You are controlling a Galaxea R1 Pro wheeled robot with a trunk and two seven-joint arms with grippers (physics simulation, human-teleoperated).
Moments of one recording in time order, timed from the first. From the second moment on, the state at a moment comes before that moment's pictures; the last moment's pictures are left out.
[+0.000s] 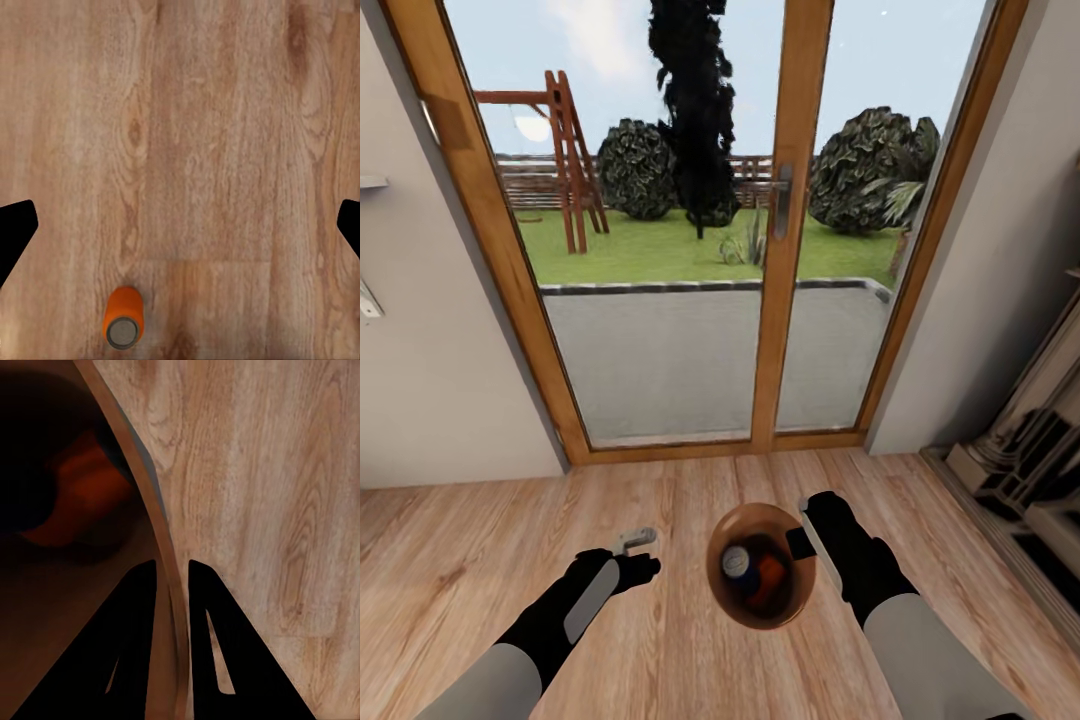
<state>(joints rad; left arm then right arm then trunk) -0.59 0.03 -0.35 -0.75 0.67 0.57 0.31 -0.69 0.08 0.18 -0.85 0.03 1.05 -0.09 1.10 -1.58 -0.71</state>
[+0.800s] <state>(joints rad) -0.59 0.02 -0.37 -0.74 0.67 0.54 0.31 -0.69 0.08 0.18 -0.85 0.05 1.05 -0.09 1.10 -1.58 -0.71</state>
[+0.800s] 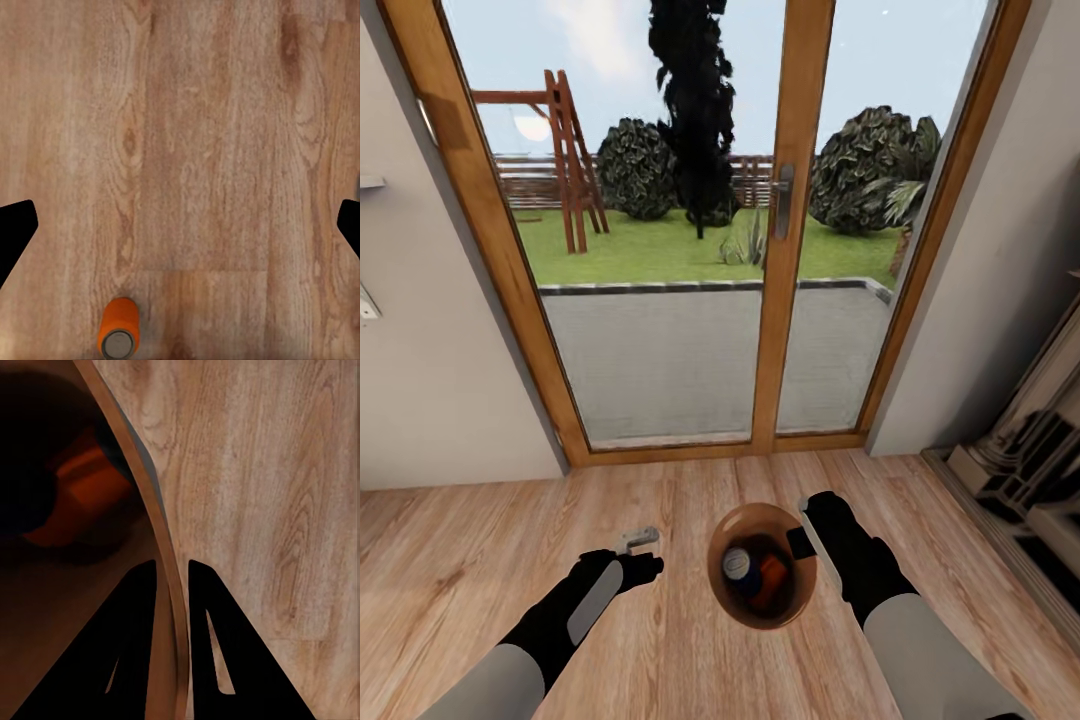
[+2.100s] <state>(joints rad) -0.59 0.02 -0.37 -0.66 0.67 0.56 0.31 -0.59 0.03 -0.16 -1.36 0.05 1.05 -0.08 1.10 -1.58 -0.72</state>
